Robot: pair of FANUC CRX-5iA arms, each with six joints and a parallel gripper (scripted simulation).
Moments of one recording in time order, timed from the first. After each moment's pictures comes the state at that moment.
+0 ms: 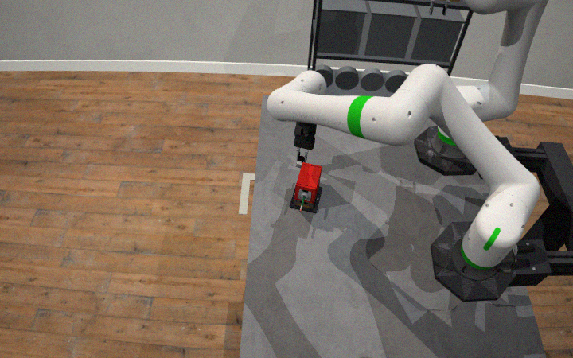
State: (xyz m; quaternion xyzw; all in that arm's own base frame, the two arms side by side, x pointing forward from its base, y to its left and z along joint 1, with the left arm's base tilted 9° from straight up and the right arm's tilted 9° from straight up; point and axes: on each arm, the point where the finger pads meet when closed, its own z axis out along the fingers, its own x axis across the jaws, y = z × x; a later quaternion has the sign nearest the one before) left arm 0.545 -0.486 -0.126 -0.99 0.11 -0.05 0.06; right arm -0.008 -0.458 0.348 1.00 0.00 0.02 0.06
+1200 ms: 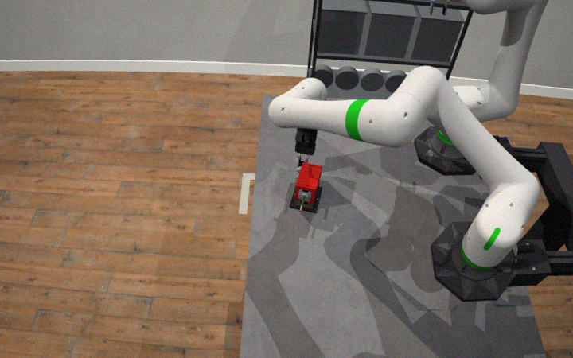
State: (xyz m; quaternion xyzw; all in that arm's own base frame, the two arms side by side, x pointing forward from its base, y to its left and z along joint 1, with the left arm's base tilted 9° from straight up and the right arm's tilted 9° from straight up) left arm 0.543 -0.482 -0.155 -0.99 0.11 -0.05 0.06; right arm -0.008 -0.458 0.348 1.00 0.00 0.02 0.06
